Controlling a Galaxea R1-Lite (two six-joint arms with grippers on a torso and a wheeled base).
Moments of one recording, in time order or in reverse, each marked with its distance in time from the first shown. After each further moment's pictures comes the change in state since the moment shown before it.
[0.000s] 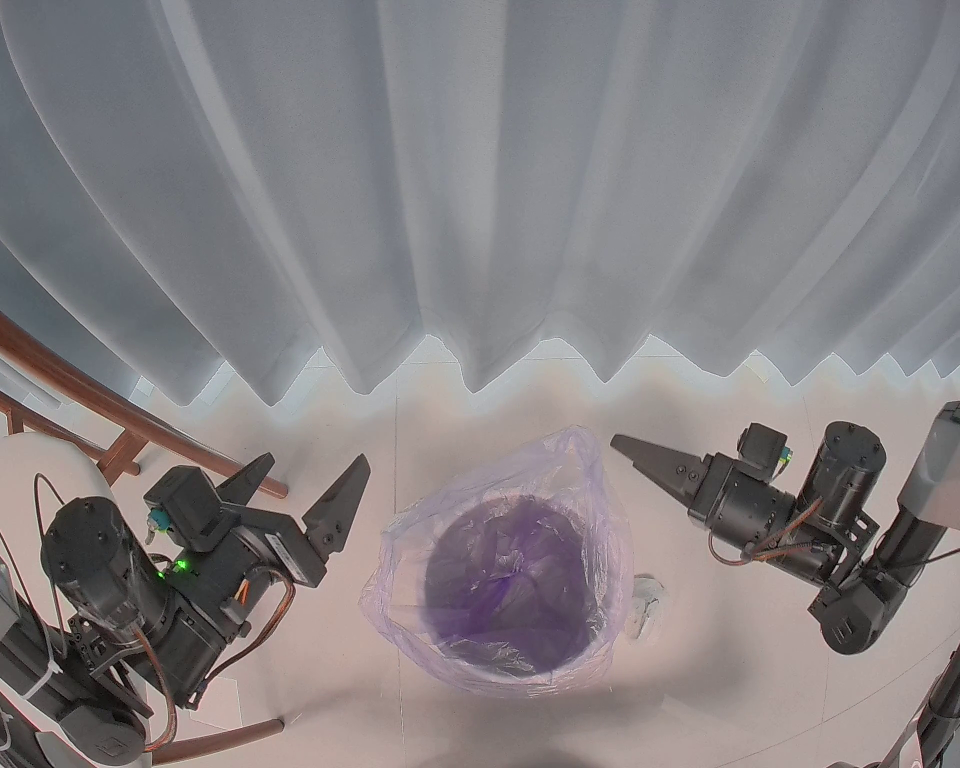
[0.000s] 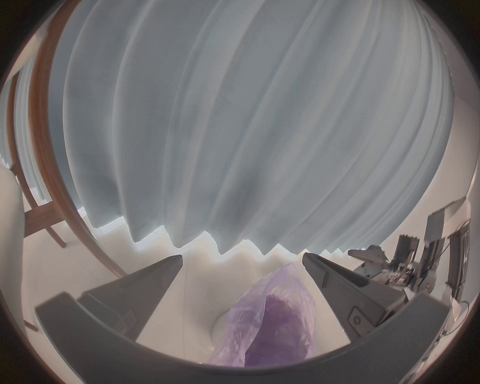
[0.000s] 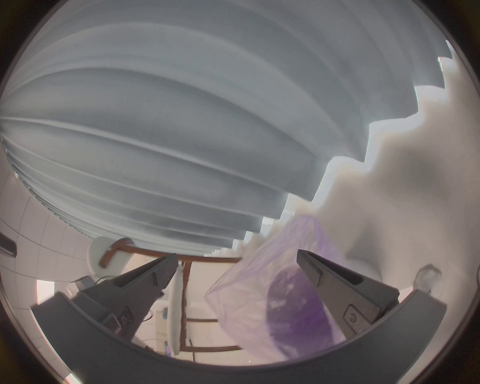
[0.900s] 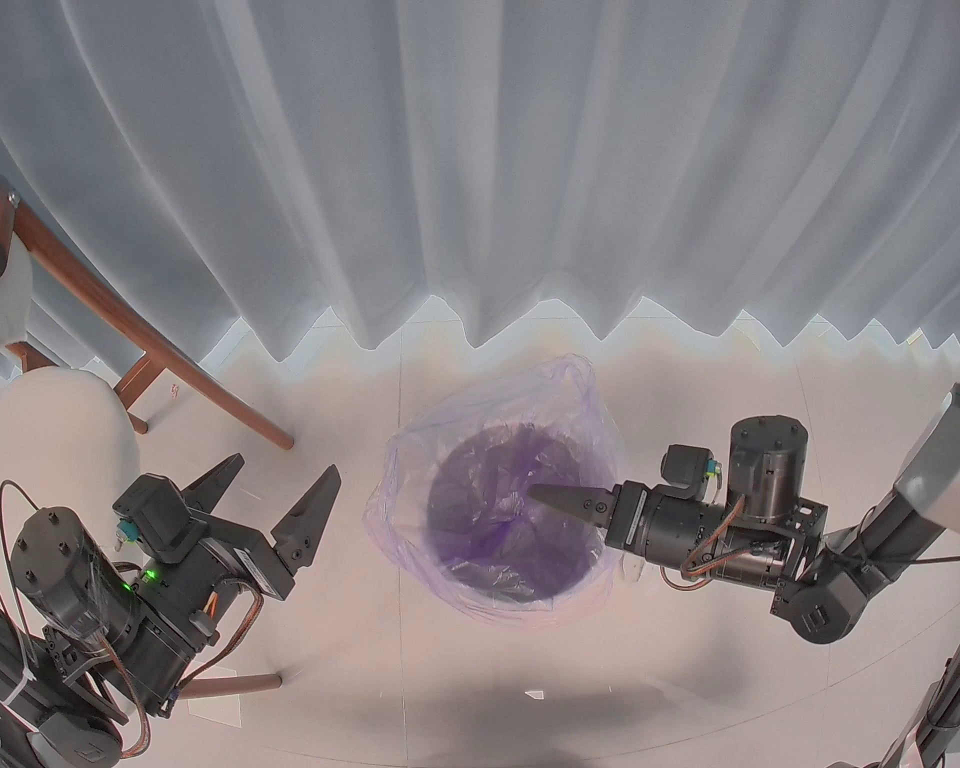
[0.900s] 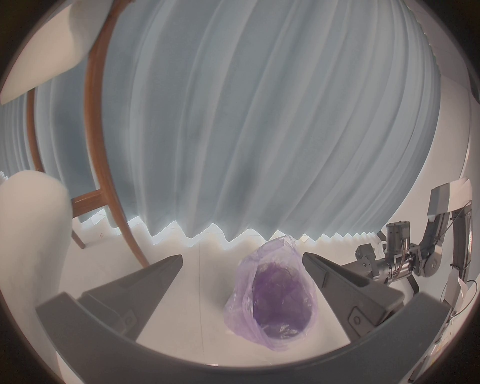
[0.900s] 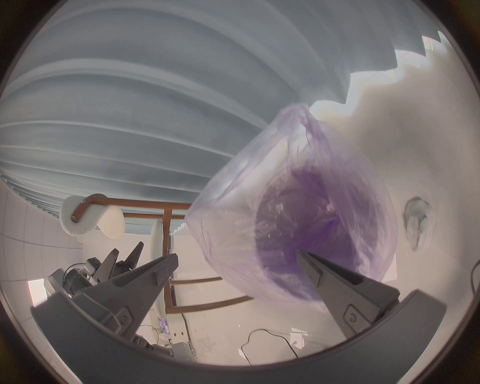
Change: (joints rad) left arm 0.022 -0.080 0.070 0.001 -0.012 0.090; right arm 0.170 -0.026 -0.187 0.490 -0.120 -0.060
